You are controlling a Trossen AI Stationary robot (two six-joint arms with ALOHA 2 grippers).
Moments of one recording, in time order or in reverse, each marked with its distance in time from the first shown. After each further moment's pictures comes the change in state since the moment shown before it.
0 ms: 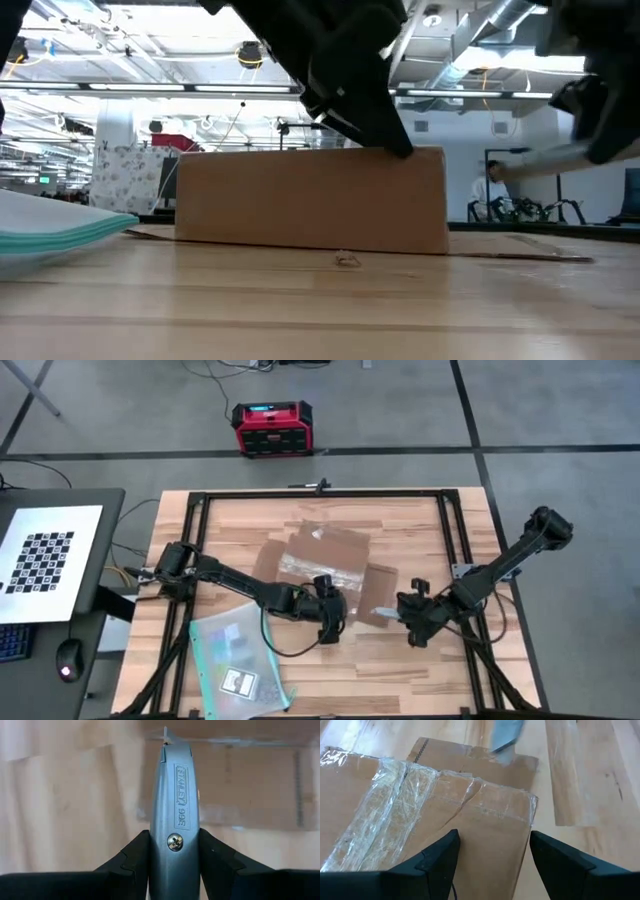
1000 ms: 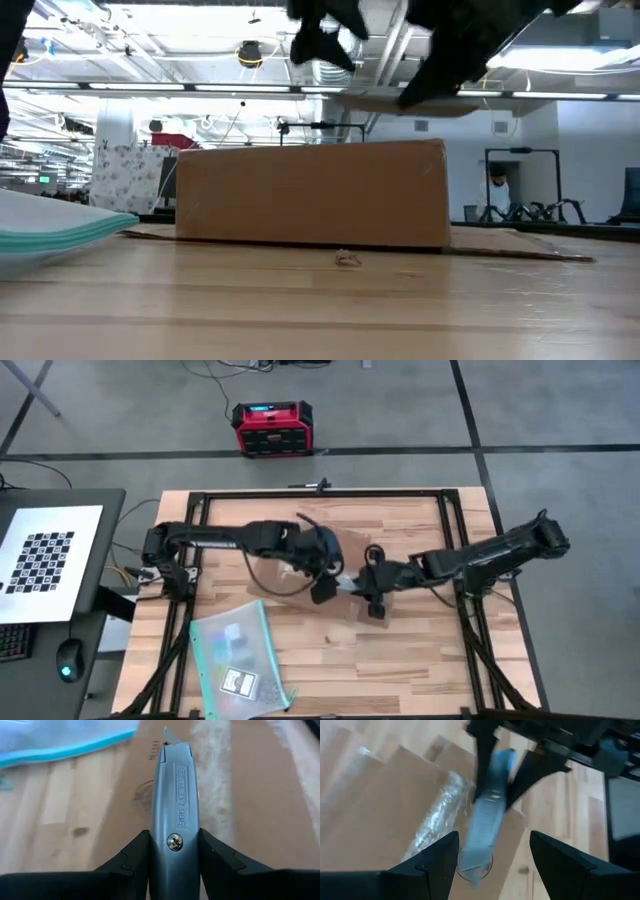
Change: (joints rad) left arm 0.262 -0.161 0.367 -0.589 0.444 -0.118; right arm -0.436 0.140 0.153 0.441 -0.133 -0.578
